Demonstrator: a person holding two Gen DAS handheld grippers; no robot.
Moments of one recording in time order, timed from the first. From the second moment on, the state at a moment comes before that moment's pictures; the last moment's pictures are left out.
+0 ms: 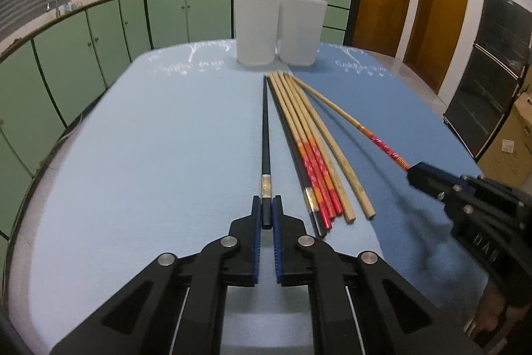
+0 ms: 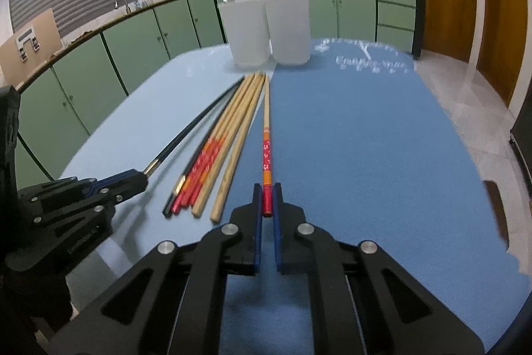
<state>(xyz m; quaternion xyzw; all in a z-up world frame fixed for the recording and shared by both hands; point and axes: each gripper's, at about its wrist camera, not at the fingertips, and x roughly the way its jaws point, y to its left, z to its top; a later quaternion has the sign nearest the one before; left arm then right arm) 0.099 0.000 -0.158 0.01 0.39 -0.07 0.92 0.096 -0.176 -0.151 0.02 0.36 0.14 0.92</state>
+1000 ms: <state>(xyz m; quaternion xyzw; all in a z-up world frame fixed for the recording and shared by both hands) 0.152 0.024 0.001 -0.01 0.25 -0.10 0.96 0.171 -0.197 0.027 0.02 0.26 0.21 0.94</state>
